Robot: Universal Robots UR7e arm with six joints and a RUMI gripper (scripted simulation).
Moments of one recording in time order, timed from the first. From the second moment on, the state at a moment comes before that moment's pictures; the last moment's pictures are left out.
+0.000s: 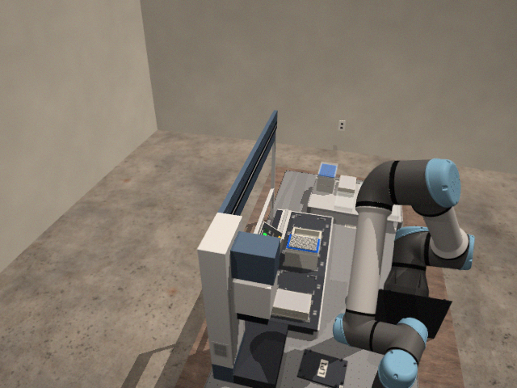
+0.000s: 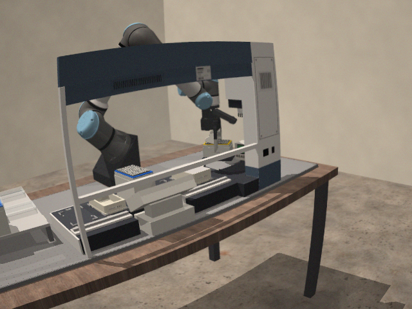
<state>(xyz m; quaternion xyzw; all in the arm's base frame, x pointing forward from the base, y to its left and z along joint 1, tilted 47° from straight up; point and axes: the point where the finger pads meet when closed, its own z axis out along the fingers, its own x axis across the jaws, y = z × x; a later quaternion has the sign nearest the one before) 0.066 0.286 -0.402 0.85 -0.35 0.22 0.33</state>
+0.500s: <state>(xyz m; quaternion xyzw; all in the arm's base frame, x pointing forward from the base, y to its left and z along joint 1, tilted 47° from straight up) 0.067 0.283 -0.405 0.85 -0.35 0.22 0.33</state>
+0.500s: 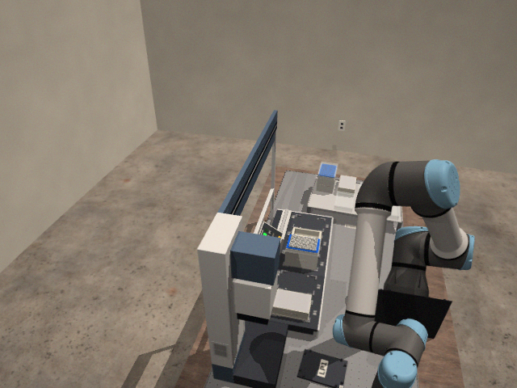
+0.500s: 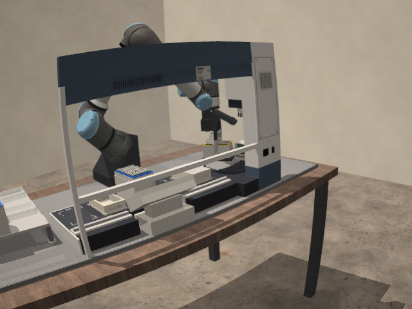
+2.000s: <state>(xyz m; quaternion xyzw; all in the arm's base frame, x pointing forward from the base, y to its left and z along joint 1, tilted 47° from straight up) 0.067 0.279 -0.408 0.85 -0.35 0.22 0.33</state>
